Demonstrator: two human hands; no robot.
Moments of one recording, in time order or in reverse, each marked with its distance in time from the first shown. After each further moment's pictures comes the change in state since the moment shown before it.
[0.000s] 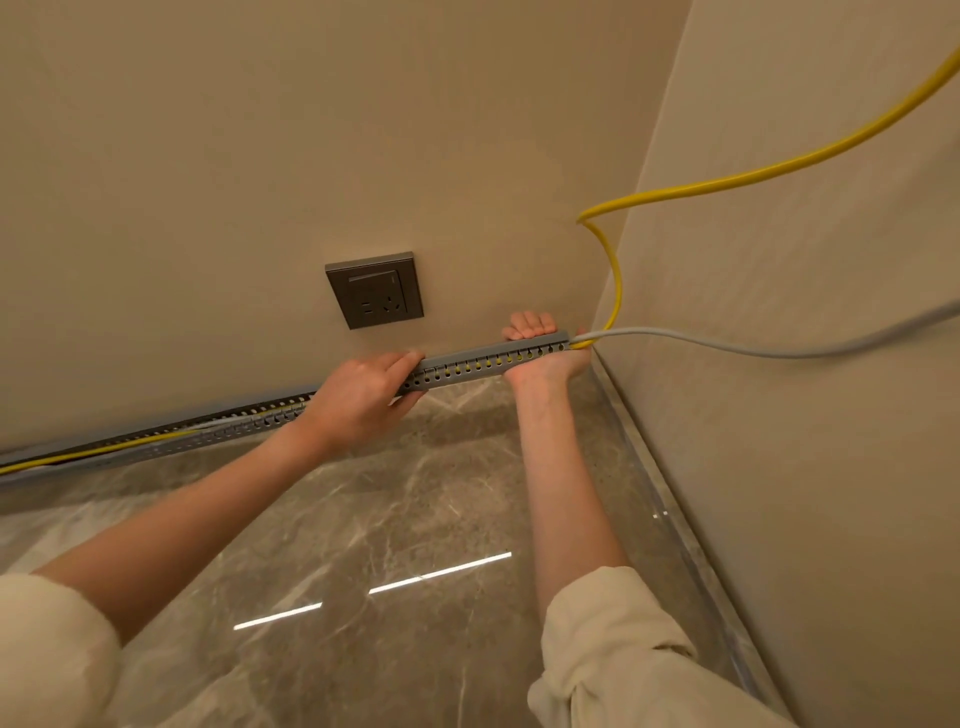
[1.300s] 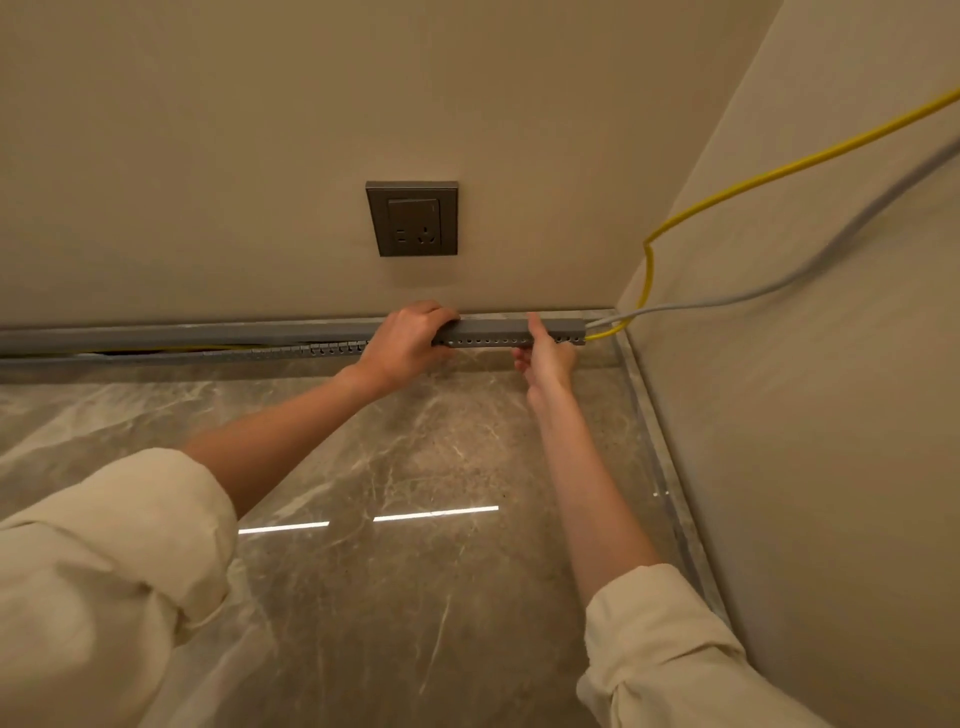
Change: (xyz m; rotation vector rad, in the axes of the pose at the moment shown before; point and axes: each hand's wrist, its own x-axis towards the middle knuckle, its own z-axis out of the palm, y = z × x) left_hand 0.002 0.004 0.051 -0.276 -0.099 -0.306; right_hand -0.003 0.020 -0.061 -1.022 0.269 -0.017
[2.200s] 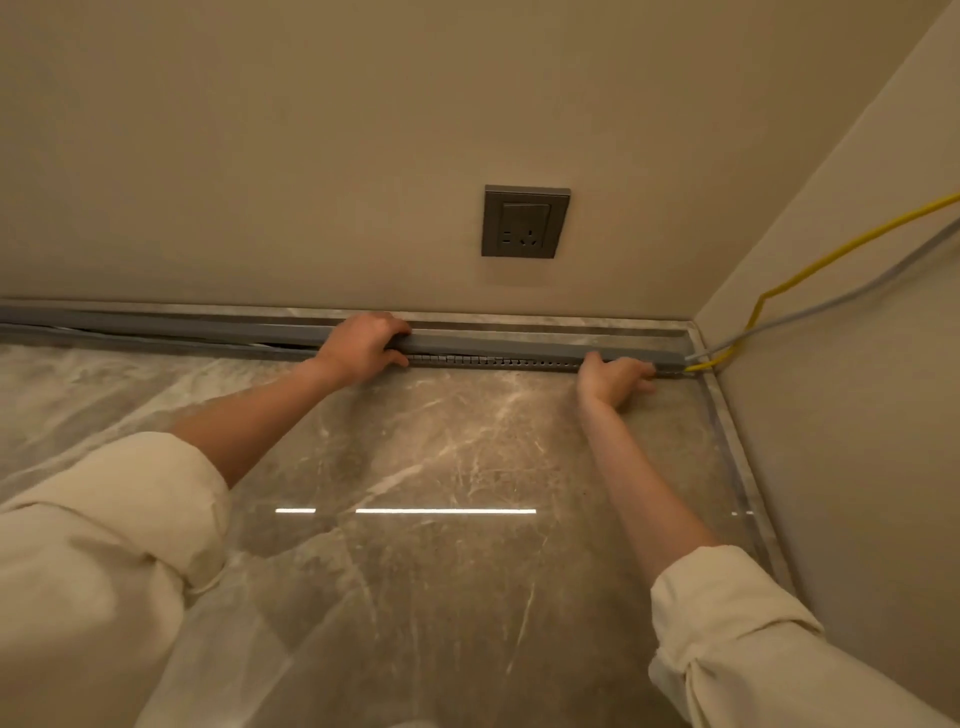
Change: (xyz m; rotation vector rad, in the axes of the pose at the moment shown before) left_hand -0.082 -0.127 -0.051 0.125 -0.194 -0.226; right_hand -0.018 0.034 0.028 -0.508 0.422 -0.255
